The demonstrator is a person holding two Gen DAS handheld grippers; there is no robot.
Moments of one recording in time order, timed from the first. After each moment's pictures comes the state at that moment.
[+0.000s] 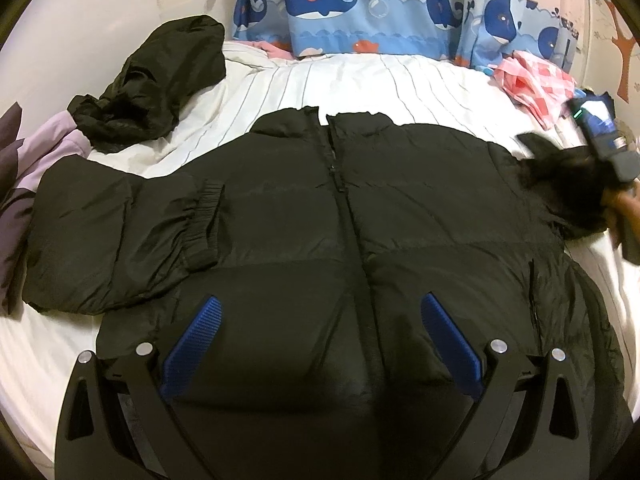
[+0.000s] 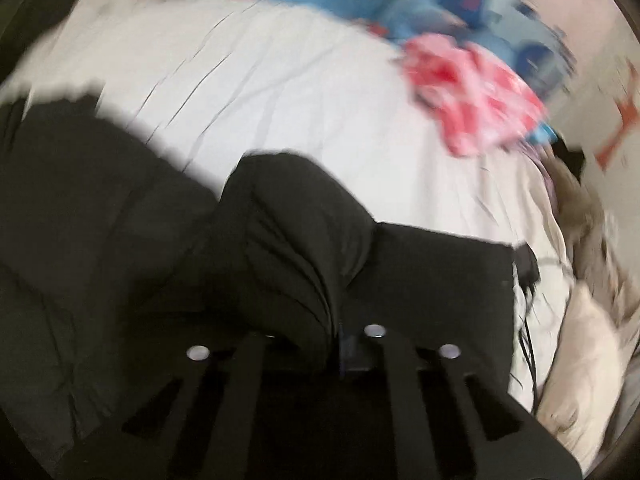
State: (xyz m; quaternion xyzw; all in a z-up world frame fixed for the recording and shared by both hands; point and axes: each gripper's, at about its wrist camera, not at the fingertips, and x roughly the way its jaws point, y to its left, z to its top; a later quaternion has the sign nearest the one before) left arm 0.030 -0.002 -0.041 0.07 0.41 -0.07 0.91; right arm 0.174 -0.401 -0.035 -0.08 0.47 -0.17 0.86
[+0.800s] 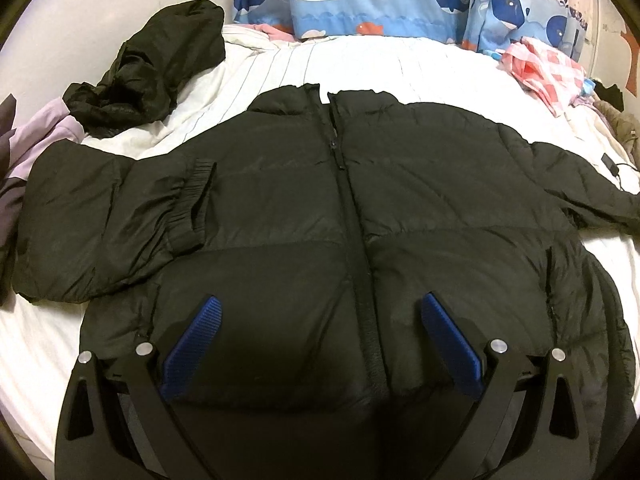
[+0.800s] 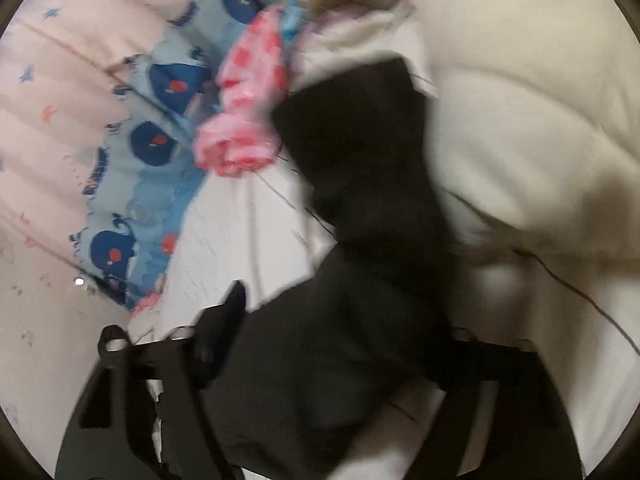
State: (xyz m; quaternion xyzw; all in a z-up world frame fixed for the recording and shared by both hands) left arm 0.042 -0.011 -0.060 0.07 0.43 -0.06 0.90; right arm -0.026 -0.686 -0.058 0.49 0.24 -0.17 0.82
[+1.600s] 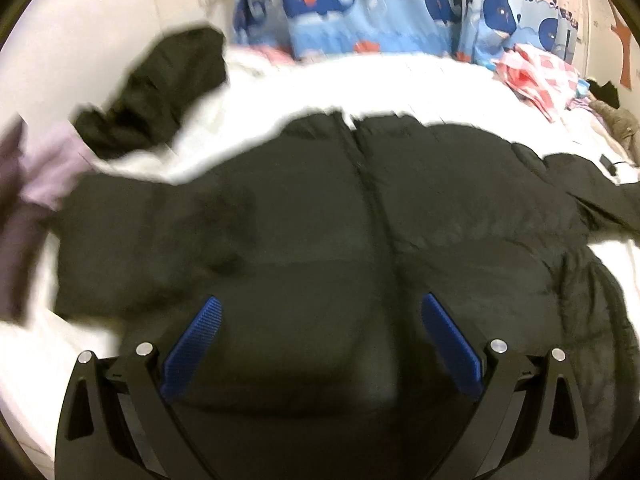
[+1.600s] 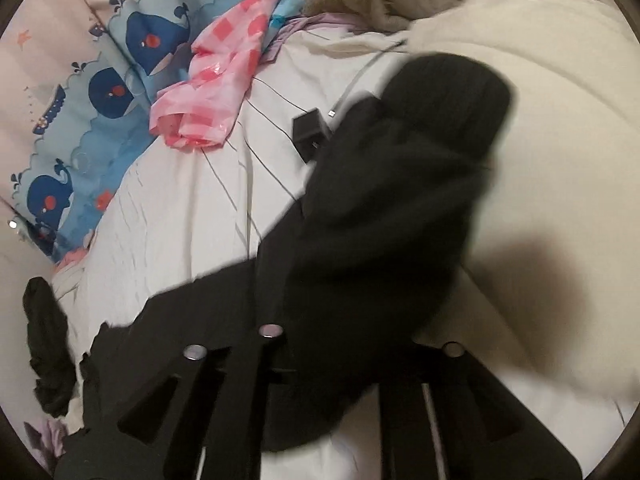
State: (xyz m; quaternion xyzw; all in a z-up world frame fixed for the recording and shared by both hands) left arm 0.030 -0.005 -0.034 0.11 0.37 -0.04 0.92; right arm -0.046 -0.701 -0.031 0.38 0.36 -0.24 0.82
